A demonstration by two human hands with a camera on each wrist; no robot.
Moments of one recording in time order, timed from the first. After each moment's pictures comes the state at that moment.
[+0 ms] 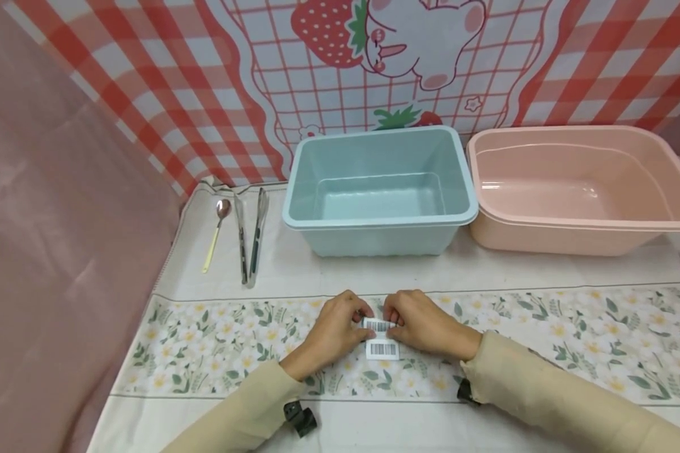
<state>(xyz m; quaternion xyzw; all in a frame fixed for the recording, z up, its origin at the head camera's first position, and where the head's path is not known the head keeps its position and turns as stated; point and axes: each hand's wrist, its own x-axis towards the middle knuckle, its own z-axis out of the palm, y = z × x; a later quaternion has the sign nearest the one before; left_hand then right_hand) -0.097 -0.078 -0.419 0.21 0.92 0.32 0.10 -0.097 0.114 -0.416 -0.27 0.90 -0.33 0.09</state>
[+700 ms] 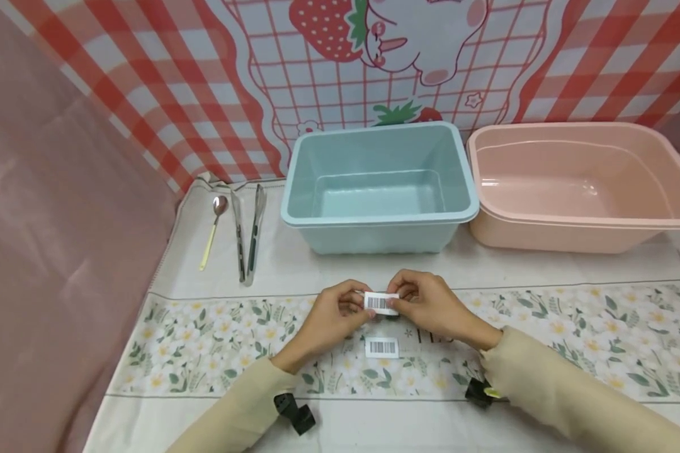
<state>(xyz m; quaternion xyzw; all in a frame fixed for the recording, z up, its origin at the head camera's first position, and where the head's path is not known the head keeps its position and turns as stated) -0.105 -0.085 -0.416 0.16 0.80 0.55 0.17 -0.100 0.125 -0.399 -0.14 0.85 -0.50 0.11</state>
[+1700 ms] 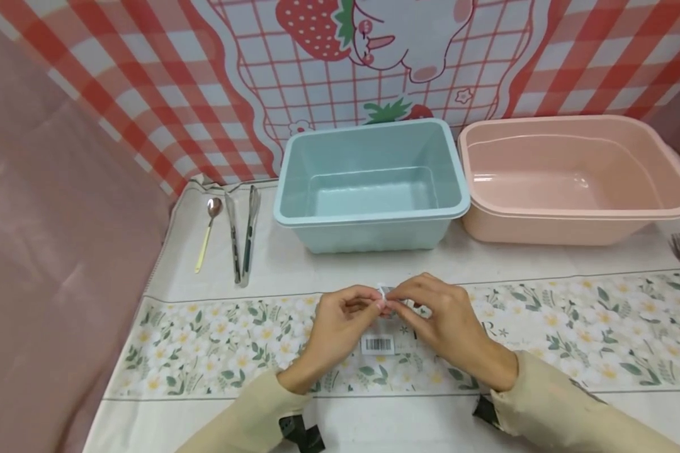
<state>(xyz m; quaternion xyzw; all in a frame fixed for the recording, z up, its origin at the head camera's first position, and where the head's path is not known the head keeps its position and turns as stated) -0.078 -0.060 -0.388 0.17 0.73 0.65 0.12 -0.062 0.125 -0.375 -0.27 0.84 -0.40 -0.24</state>
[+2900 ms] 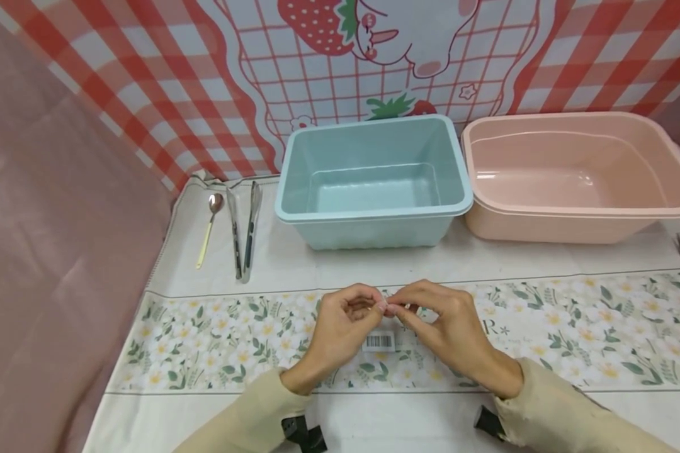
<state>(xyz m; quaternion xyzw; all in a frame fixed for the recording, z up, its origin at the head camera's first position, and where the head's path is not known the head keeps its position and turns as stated) -0.070 -0.056 -0.383 0.17 0.72 0.67 0.09 -0.053 0.125 -0.377 -0.24 0.82 -0.47 -0.20</state>
